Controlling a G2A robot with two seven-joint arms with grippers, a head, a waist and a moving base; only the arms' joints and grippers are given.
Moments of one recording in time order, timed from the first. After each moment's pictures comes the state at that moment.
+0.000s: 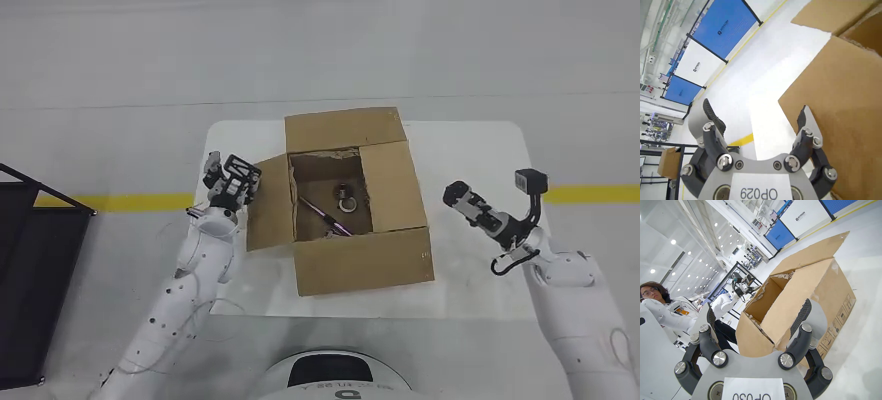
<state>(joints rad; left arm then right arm) 1.39 -1.23 -1.18 -1.61 1.91 0.13 -0.34 -1.49 -1.00 1.60 -1.39 0.26 -0.87 0.88</state>
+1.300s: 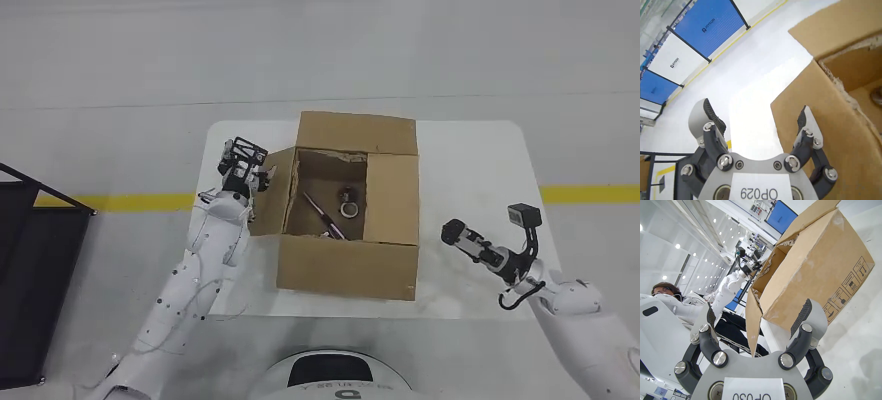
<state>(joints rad) 1.33 -1.29 -1.21 -1.63 1.67 0.09 -0.39 -1.68 -0.82 1.48 -1.41 0.45 -0.99 0.83</state>
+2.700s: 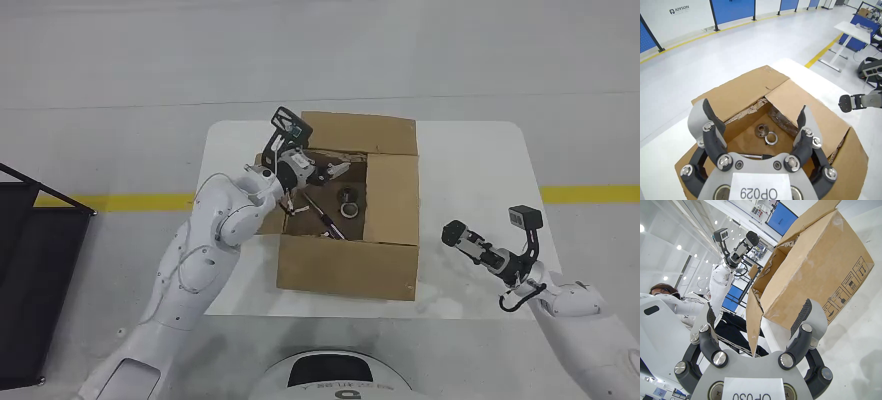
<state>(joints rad) 1.15 -1.33 -1.12 -1.63 1.09 -0.33 -0.43 -1.68 -0.82 1.47 -1.41 0.46 -0.99 0.83</state>
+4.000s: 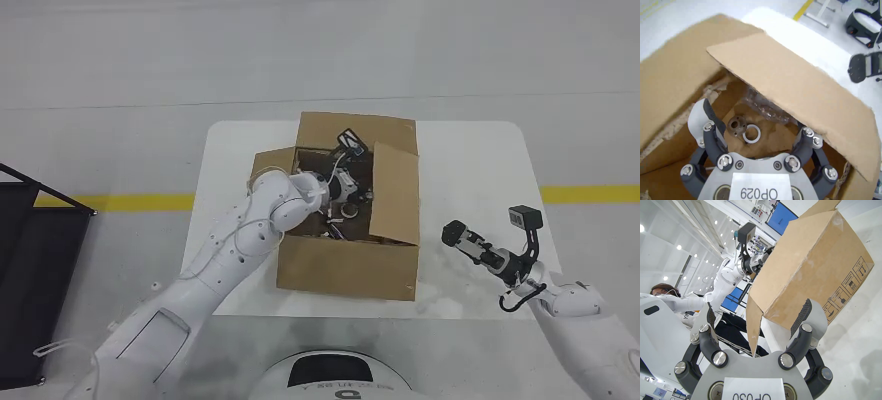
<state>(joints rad) 0.89 -1.43 -0.82 -1.25 1.04 -0.36 -0.43 -1.68 -0.82 1.47 -1.41 0.46 -0.99 0.83</state>
